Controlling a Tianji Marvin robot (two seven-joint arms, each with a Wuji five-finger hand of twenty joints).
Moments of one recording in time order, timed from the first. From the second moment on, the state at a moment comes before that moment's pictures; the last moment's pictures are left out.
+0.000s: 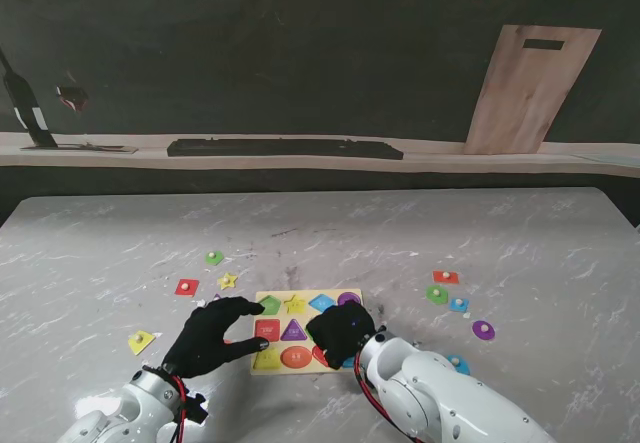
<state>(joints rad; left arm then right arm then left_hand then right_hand) 1.89 -1.11 -1.30 -1.76 0.61 -0.22 0.12 -1.30 -1.07 0.67 -1.41 -0.98 0.06 -0.09 0.86 -0.24 0.02 -0.09 0.54 0.20 0.36 0.37 0.43 0.29 0.31 0.42 0.26 0.27 0.34 0.54 -0.01 0.42 0.79 0.49 0.52 -0.97 1.27 -0.22 0.84 -0.10 1.19 0.18 1.19 0.03 0.99 0.31 1.10 0.13 1.09 0.71 0.53 0.37 1.32 0.48</state>
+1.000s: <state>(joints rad) 1.89 -1.11 -1.30 -1.76 0.59 -0.20 0.09 -1.35 -1.05 0.74 -1.42 -1.16 -0.06 -0.19 0.86 -0.24 0.02 -0.09 0.56 0.20 0.36 0.37 0.43 0.29 0.31 0.42 0.26 0.27 0.33 0.54 -0.01 0.42 0.79 0.49 0.29 -0.77 1.04 -0.13 0.50 -0.10 0.95 0.43 0.99 0.00 1.04 0.45 1.01 0.09 1.09 0.72 0.46 0.36 1.32 0.51</state>
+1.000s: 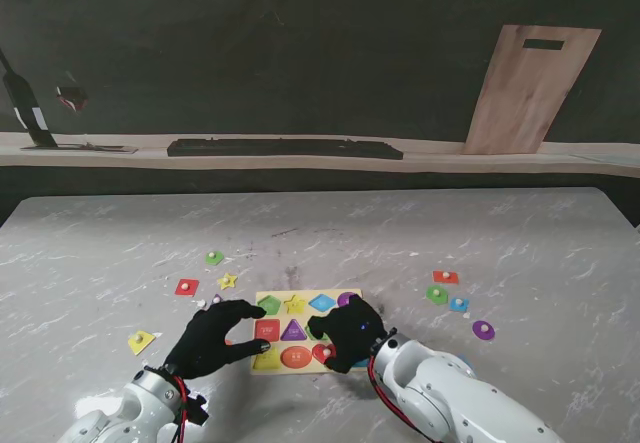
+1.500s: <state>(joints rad) 1.88 -1.11 -1.29 -1.76 0.59 -0.19 0.08 -1.69 -1.03 1.28 -1.69 -1.37 -0.22 -0.12 0.87 -0.23 0.02 -0.09 0.56 0.20 0.35 0.37 0.43 0.29 0.31 0.42 0.26 0.27 0.32 0.54 -0.01 0.42 0.79 0.49 0.29 -0.63 0.99 -0.13 0.53 -0.14 0.96 0.44 0.88 -0.01 1.01 0.46 0.87 0.09 1.03 0.70 0.36 0.34 1.28 0.50</state>
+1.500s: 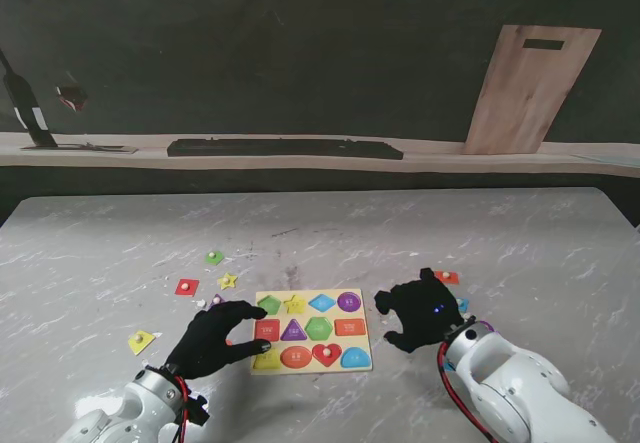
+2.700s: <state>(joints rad) 1.85 -1.11 -1.26 -1.76 0.56 -0.17 0.05 -1.85 -0.99 1.46 -1.66 -1.56 -0.19 -0.05 0.87 -0.22 0.02 -0.09 0.57 0.20 0.34 0.37 0.43 0.29 0.31 0.42 0.26 0.27 0.32 0.54 -0.01 0.42 0.78 0.49 0.30 -0.50 0.92 -0.15 0.64 -0.21 1.04 0.38 0.90 -0.01 1.01 0.46 0.88 0.09 1.05 0.73 0.38 0.32 1.28 0.54</state>
